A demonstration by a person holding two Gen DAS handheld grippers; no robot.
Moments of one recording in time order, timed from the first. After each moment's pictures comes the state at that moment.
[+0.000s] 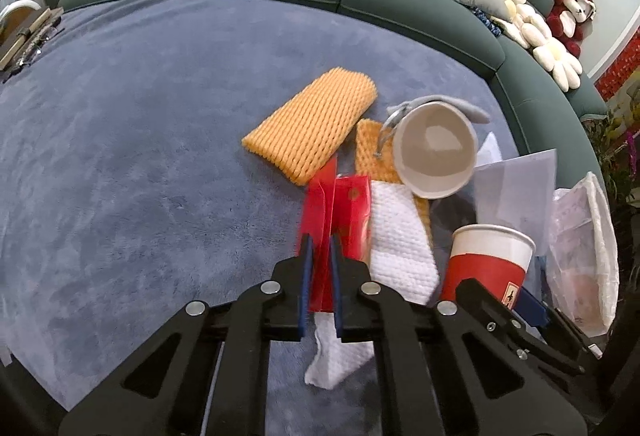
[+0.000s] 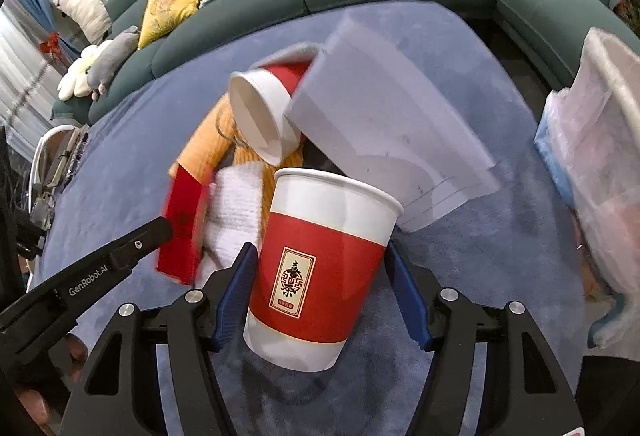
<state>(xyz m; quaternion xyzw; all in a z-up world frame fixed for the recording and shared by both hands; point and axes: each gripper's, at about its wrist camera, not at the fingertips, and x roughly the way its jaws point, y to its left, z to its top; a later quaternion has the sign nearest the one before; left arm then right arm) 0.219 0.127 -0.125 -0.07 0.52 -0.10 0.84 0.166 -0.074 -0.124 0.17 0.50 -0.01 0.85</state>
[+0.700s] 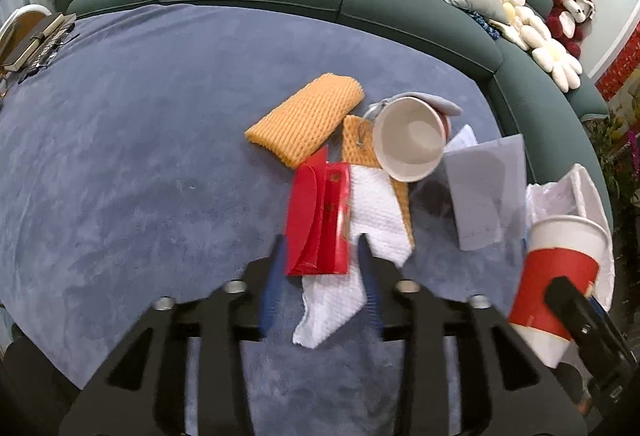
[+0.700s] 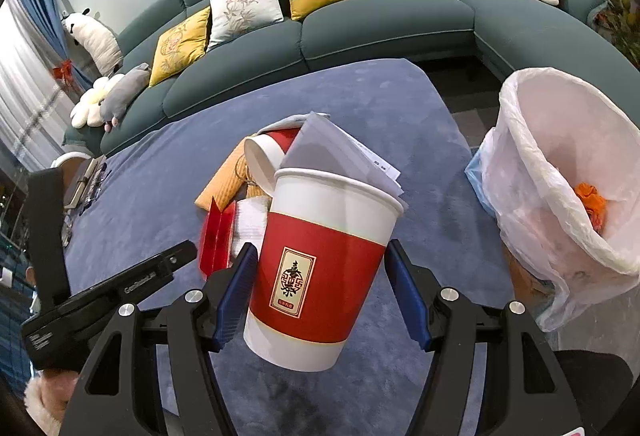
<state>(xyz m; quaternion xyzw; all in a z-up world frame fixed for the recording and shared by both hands) 0.195 0.117 -0.110 -0.07 0.51 -0.09 0.85 0.111 -0.106 -0.062 0.18 0.44 -0.03 0.88</state>
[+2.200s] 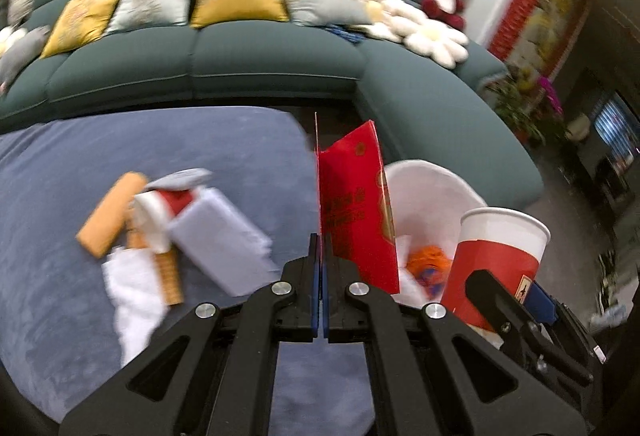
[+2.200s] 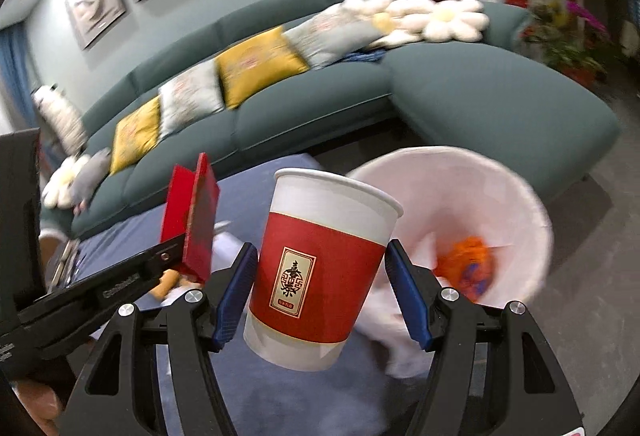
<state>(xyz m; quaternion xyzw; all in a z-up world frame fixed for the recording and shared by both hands) 0.150 -0.084 -0.009 -0.01 0.43 -0.28 0.86 0.034 -0.244 0.003 0.21 0.32 -0.15 0.91</state>
